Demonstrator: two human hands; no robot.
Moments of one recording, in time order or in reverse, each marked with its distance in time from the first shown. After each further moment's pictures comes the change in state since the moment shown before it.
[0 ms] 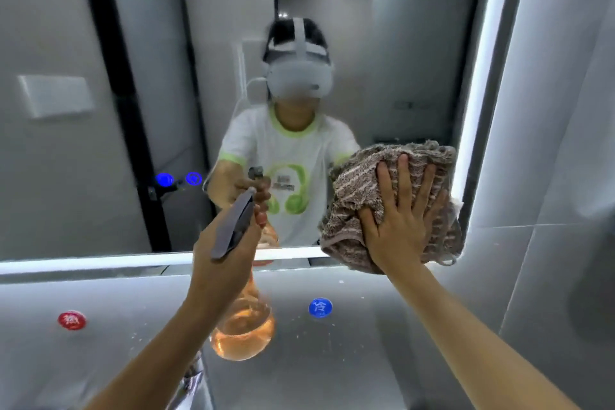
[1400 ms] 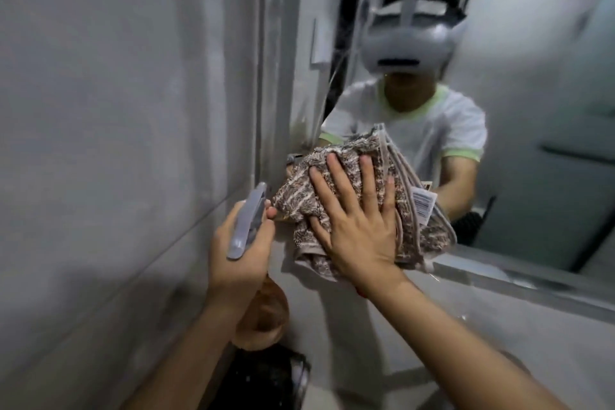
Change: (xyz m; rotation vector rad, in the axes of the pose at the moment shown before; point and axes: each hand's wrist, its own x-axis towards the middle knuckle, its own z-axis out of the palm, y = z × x) left_hand 0.042 -0.128 -0.416 0.073 0.351 -0.110; right_hand -0.100 -0.495 0.091 -0.040 -0.115 -0.601
